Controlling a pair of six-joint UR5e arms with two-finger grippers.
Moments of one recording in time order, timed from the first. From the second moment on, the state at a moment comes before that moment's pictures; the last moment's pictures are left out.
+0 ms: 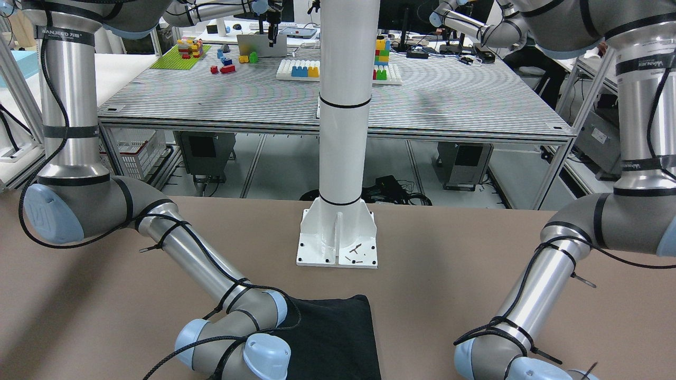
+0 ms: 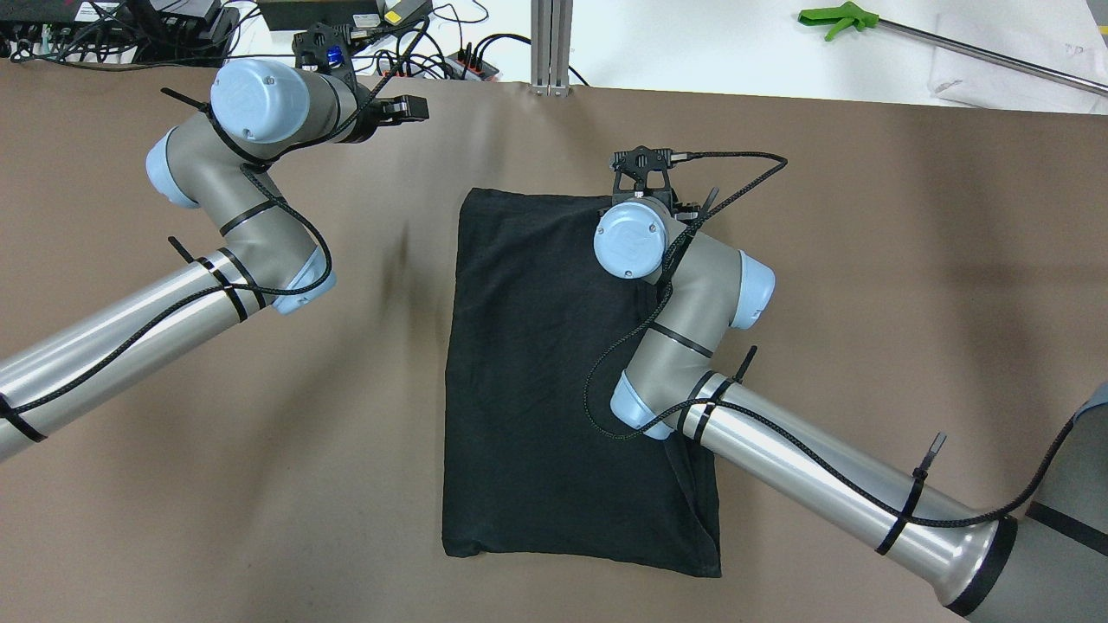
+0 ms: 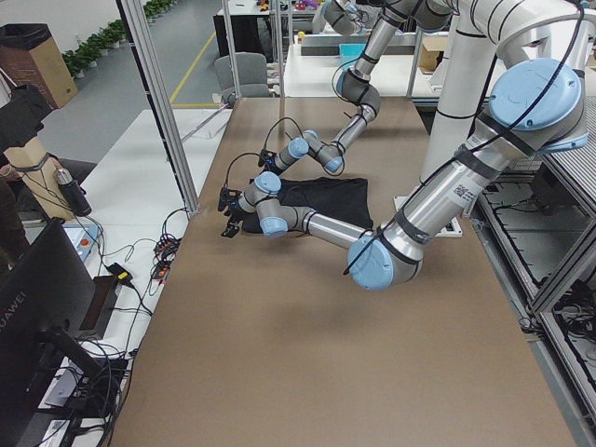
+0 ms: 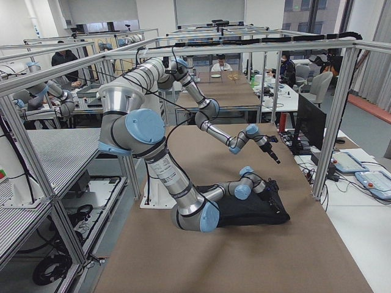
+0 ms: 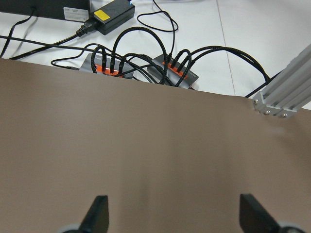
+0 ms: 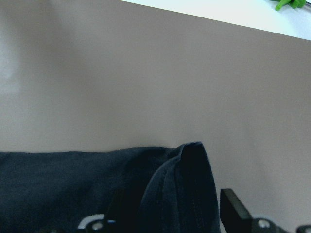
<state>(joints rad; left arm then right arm) -0.91 -2.39 -1.06 -2.42 -1.66 -1.17 0.68 -0.70 1.08 -1.17 1.26 1.06</state>
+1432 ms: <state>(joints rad) -0.90 -2.41 -1.05 -2.41 -1.66 -1.18 0.90 -0.91 1.12 -0.95 1.59 0.70</state>
